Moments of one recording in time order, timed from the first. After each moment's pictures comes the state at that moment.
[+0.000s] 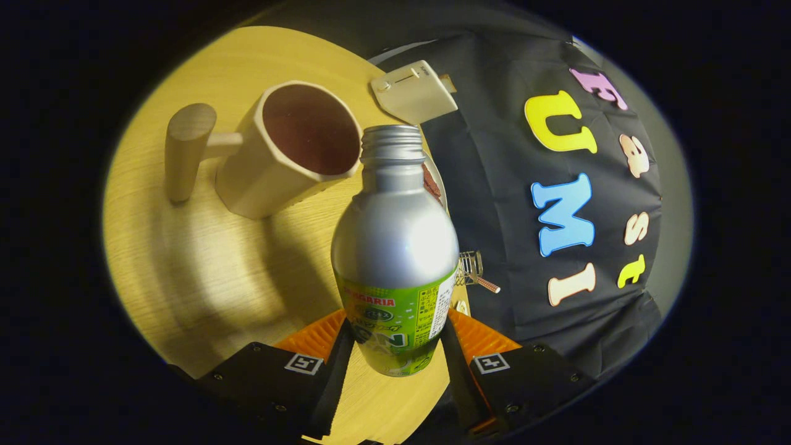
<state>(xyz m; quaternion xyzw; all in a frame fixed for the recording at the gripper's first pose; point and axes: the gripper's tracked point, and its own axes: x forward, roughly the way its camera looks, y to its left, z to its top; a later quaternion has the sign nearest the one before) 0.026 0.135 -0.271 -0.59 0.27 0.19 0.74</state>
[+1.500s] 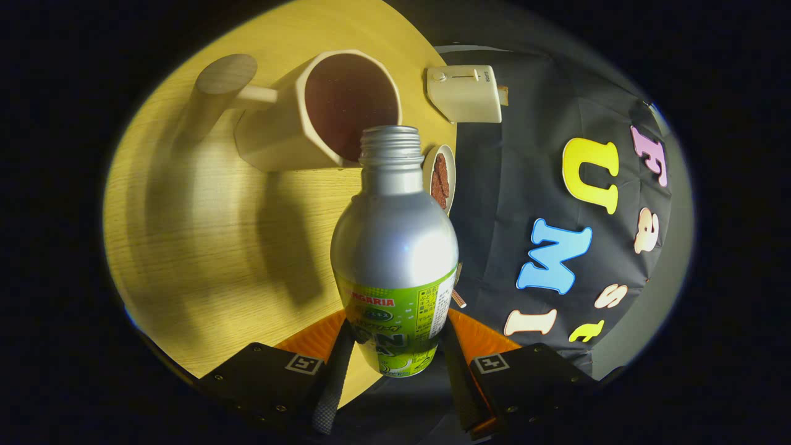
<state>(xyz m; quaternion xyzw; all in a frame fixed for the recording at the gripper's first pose) 0.039 0.136 -0.241 -0.73 0.26 0.19 0.61</state>
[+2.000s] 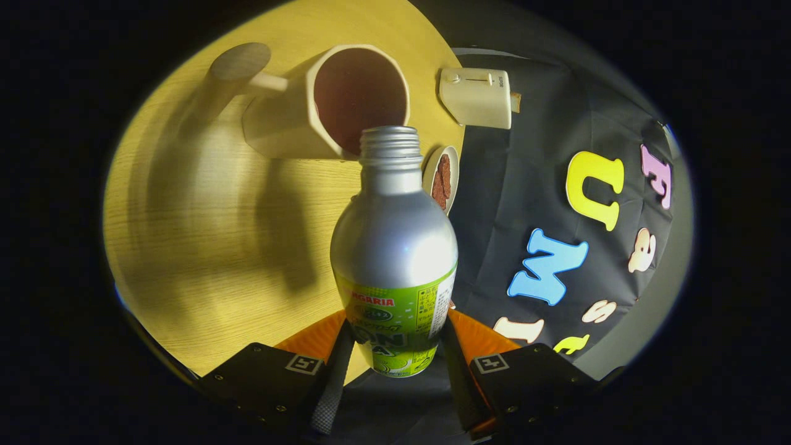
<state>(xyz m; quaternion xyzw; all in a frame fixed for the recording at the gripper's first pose) 0.042 0.139 -0.231 -0.76 0.26 0.19 0.57</state>
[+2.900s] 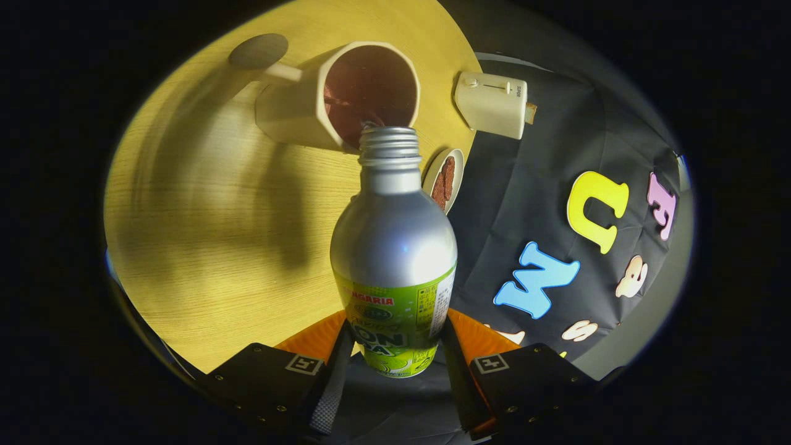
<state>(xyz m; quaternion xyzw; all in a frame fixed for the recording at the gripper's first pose) 0.047 0.139 -0.214 -0.79 0.25 0.19 0.52</state>
